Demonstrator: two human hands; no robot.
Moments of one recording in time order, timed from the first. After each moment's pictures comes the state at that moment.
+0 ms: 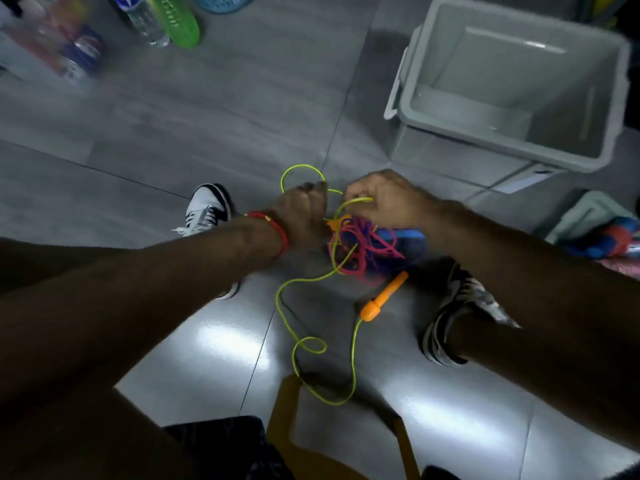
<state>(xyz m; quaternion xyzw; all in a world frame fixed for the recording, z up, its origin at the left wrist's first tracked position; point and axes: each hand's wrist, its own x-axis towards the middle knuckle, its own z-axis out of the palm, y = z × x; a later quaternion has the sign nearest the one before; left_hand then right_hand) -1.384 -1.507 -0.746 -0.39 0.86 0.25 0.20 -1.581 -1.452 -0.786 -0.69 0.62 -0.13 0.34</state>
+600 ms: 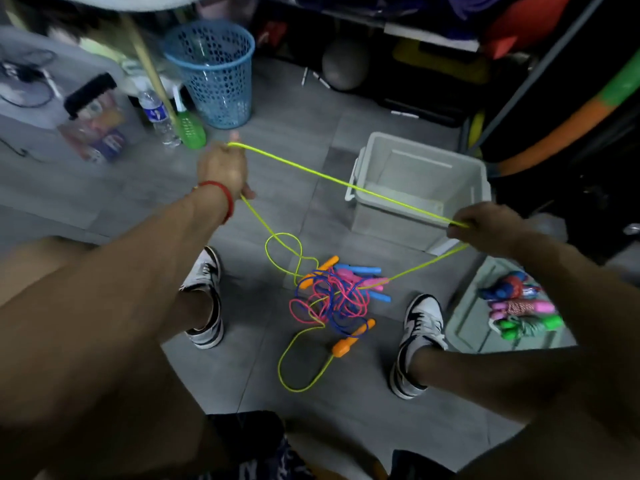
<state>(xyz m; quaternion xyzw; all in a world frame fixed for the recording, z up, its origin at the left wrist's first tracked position) -1.335 -1.571 -0.630 -0.60 0.54 0.49 -0.33 -1.686 -1.330 -0.611 -0.53 0.83 0.02 0.15</state>
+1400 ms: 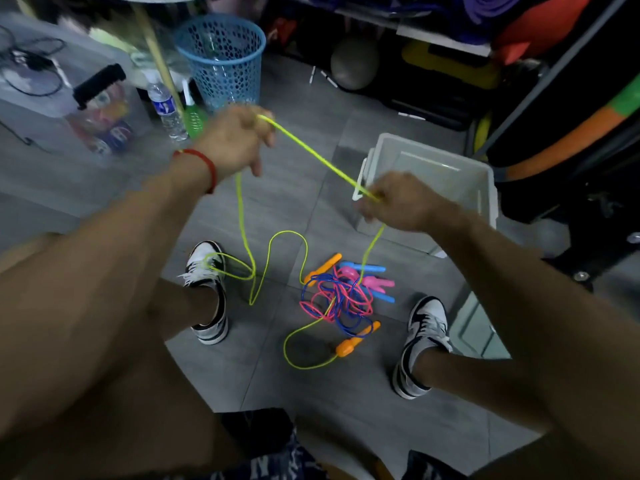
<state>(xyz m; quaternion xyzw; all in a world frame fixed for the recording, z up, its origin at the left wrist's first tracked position) -1.315 -1.566 -0.574 -0.46 0.74 0.43 -0.24 -1.548 -1.425 -0.585 -0.67 0.72 -0.03 0.15</state>
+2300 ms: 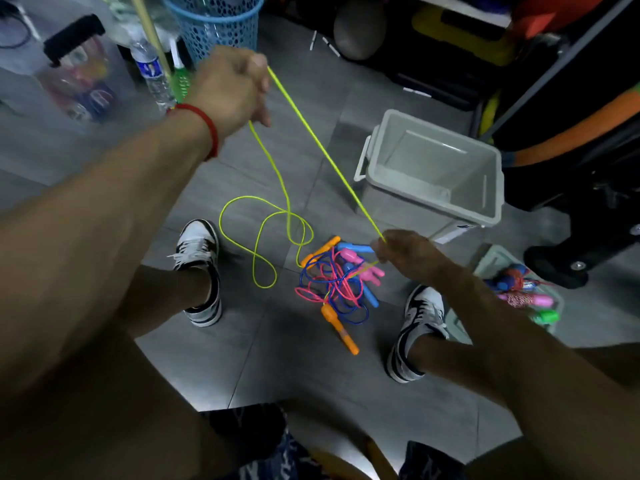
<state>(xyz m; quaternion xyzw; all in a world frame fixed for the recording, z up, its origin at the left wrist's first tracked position) -1.326 -1.589 -0.584 -0.44 0.70 0.45 -0.34 -1.577 -1.354 -0.707 -0.55 0.75 -0.17 0.32</state>
